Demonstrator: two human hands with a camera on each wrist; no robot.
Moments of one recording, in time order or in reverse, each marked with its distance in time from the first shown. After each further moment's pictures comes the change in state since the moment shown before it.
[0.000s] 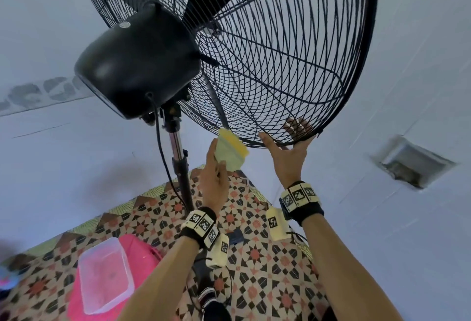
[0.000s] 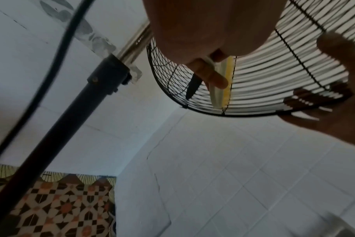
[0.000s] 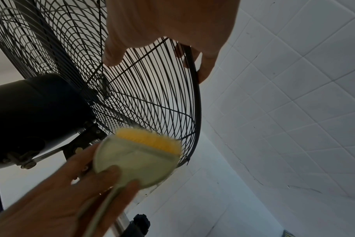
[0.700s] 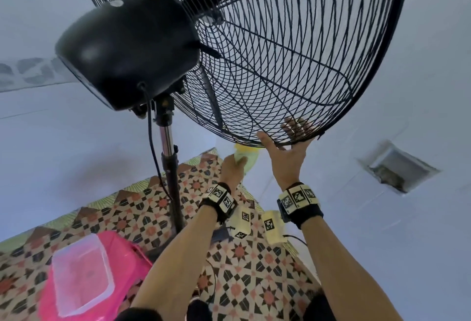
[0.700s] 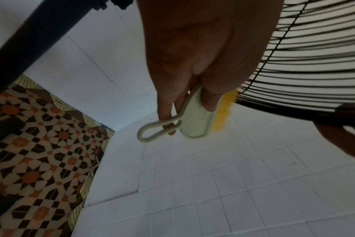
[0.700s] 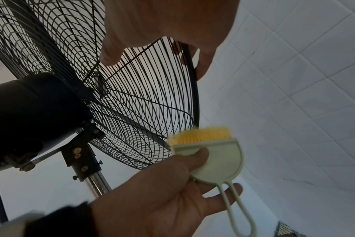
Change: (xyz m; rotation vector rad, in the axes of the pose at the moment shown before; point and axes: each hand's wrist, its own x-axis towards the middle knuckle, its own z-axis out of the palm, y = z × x) left_hand 0.037 -0.021 0.081 -0.080 -0.333 -0.509; right_hand 0.000 -0.002 0.000 -0.043 0.029 0.000
